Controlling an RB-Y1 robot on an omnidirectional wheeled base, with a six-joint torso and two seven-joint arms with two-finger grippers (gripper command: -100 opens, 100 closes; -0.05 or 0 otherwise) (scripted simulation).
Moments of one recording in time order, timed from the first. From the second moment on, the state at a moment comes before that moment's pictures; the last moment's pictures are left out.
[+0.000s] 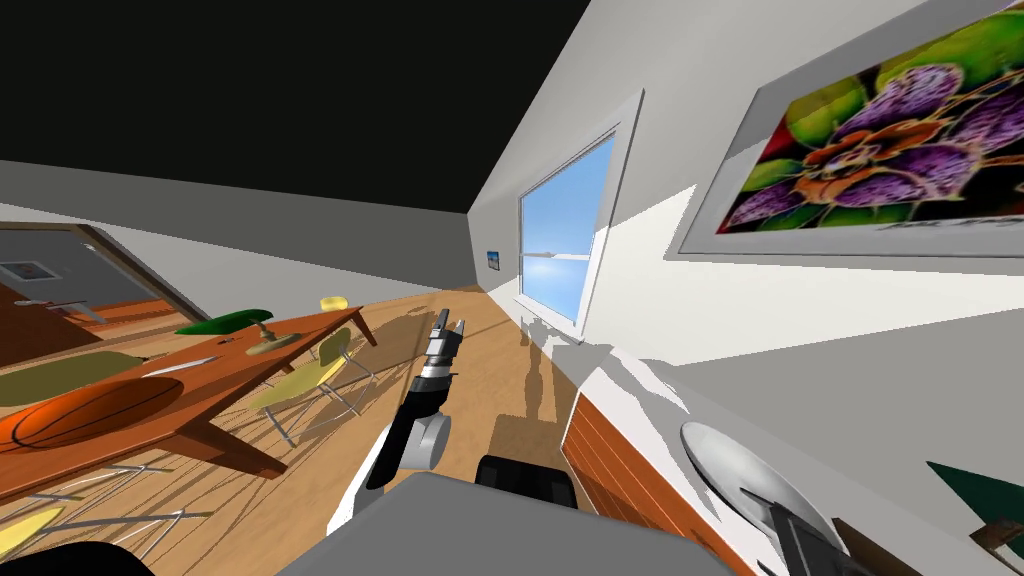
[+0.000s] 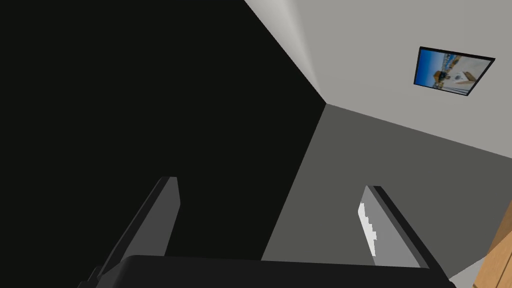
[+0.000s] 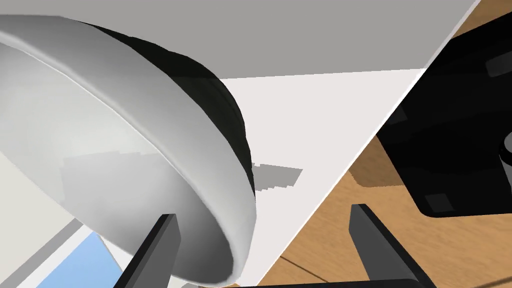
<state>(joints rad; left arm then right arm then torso) 0.48 0.01 -0.06 -2.27 -0.01 -0.35 0.07 0.71 -1.23 0.17 -1.52 1.27 -0.26 0.21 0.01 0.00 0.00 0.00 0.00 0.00</state>
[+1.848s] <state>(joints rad) 0.48 0.01 -0.06 -2.27 -0.01 -0.35 0.07 0.66 -1.22 0.14 -1.22 1.38 -0.37 0.53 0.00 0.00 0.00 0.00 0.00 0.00</state>
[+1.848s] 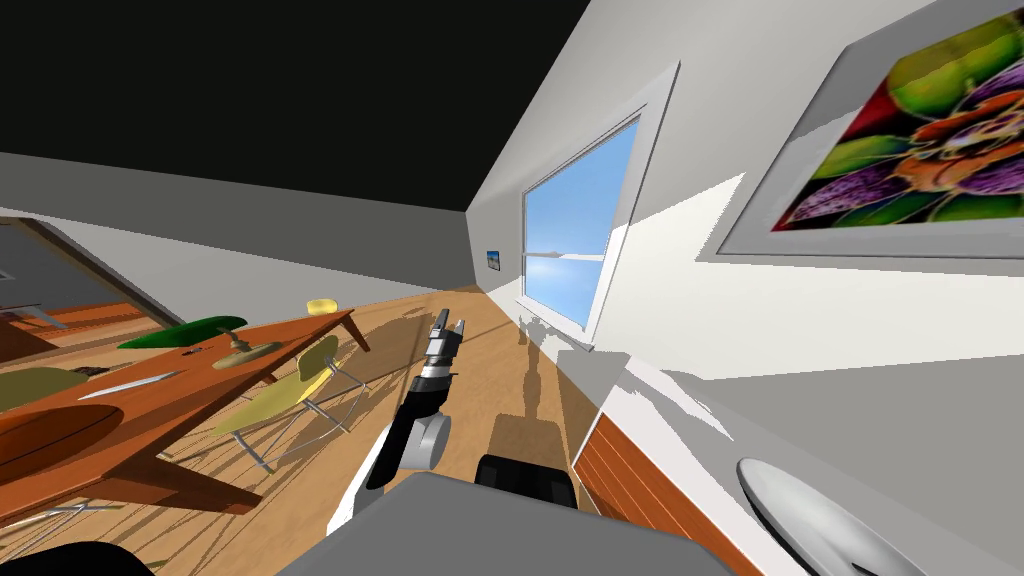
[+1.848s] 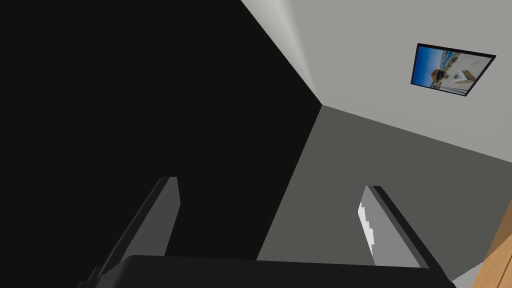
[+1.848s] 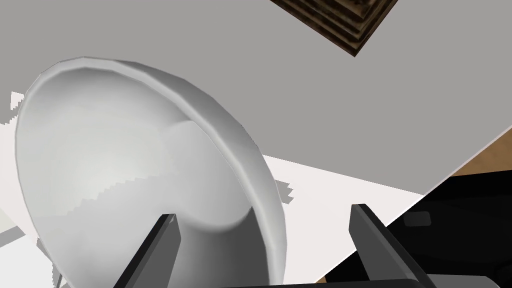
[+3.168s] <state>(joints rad) 0.48 0.01 -0.06 -2.27 -0.01 -0.35 0.07 0.65 -1.20 0.13 -1.20 1.37 -0.38 0.58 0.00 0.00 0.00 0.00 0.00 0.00</state>
